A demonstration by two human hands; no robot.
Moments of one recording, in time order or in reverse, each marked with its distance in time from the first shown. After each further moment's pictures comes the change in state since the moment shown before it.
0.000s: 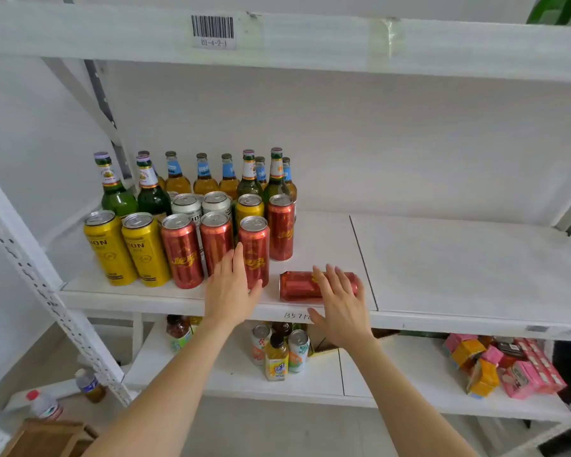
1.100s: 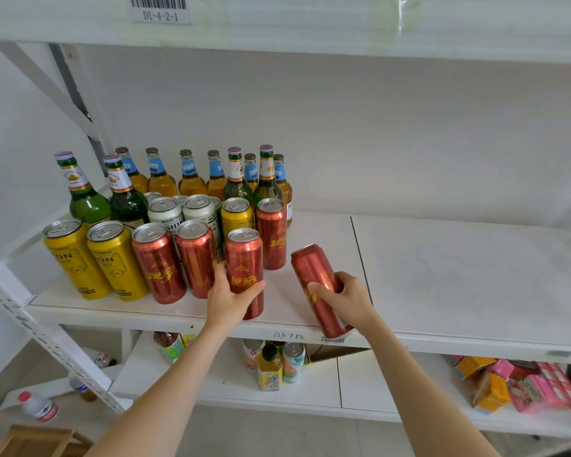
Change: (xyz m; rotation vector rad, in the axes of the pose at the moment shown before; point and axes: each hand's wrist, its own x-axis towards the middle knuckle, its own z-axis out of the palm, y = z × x) left_hand 0.032 0.016 0.035 -0.797 -0.020 -0.406; right_hand 0.063 0.044 -0.012 0.993 -0.186 0.352
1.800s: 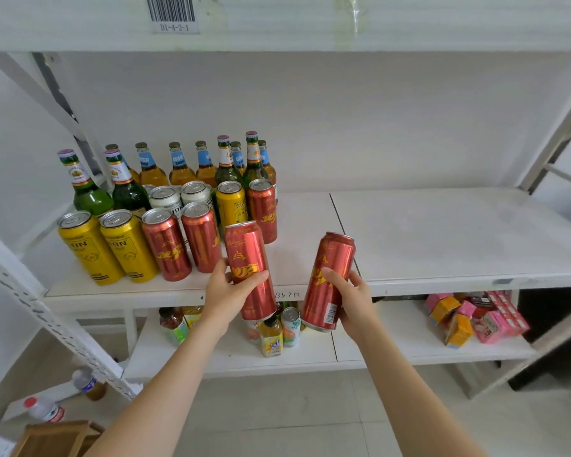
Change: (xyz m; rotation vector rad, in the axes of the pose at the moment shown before) left_hand -0.073 0.030 -0.045 -0.257 -0.221 -0.133; right_hand -0.107 0.001 0.024 0.879 0.184 0.266
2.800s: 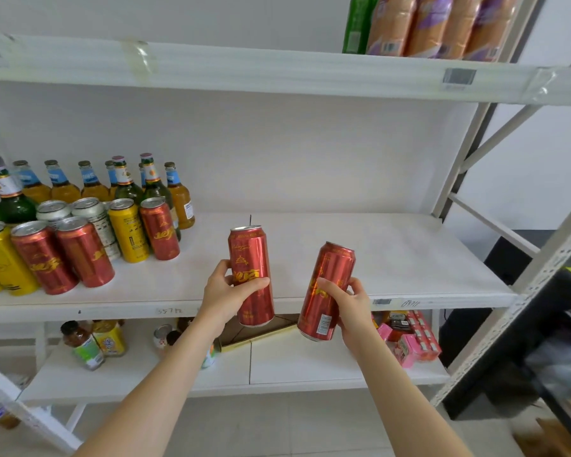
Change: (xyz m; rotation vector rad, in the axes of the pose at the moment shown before) left_hand -0.058 0.057 0.248 0.033 -0.064 -0.014; right_hand -0.003 -0.114 -0.235 -0.086 0.048 -0.133
